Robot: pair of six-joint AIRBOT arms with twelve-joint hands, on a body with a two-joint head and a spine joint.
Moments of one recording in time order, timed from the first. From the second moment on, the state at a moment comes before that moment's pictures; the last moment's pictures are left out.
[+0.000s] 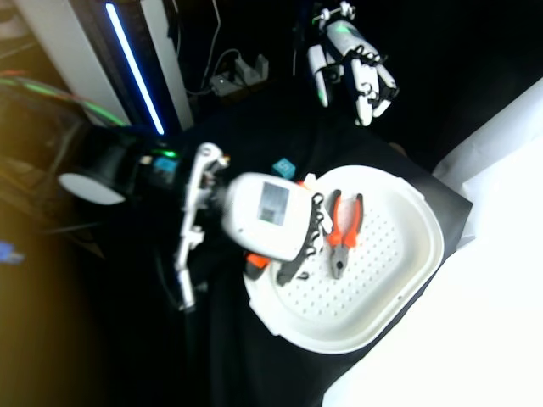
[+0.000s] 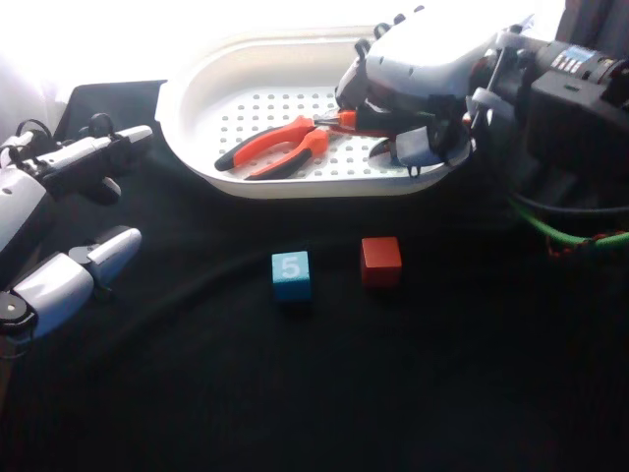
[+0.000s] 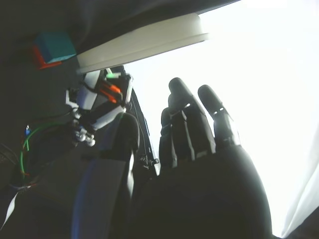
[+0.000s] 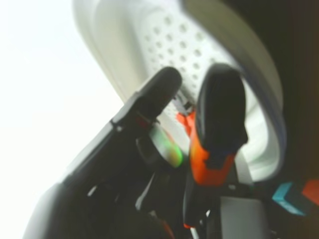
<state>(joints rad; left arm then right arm) 1.20 -0.90 0.86 -0.44 -1.36 1.11 -0.46 -1.35 1.43 0.08 0.24 -1.13</state>
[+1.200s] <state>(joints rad) 1.21 -0.81 0.81 -0.41 -1.45 1.14 -0.77 -0.68 0.80 0.07 0.85 -1.14</state>
